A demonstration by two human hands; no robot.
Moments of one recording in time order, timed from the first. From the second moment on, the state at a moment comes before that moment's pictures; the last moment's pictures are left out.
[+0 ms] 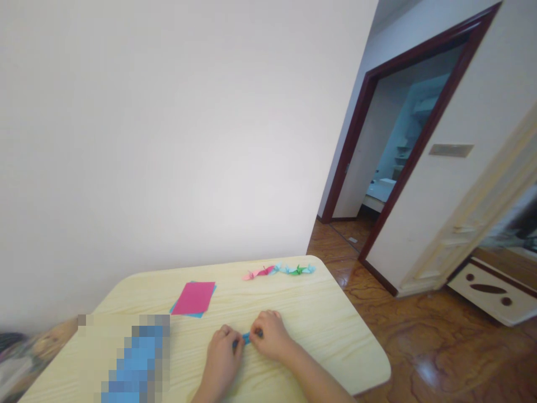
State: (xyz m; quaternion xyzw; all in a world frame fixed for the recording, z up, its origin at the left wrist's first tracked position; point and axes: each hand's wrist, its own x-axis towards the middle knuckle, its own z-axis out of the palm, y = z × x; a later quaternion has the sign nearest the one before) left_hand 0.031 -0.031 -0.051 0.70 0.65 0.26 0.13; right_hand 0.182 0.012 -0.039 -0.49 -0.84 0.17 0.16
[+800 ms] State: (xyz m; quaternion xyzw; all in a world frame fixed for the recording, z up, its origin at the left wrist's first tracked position) left_hand 0.027 -0.042 -0.041 0.75 0.61 0.21 0.15; right_hand 0.186 0.012 -0.031 -0.49 -0.83 0.20 0.14
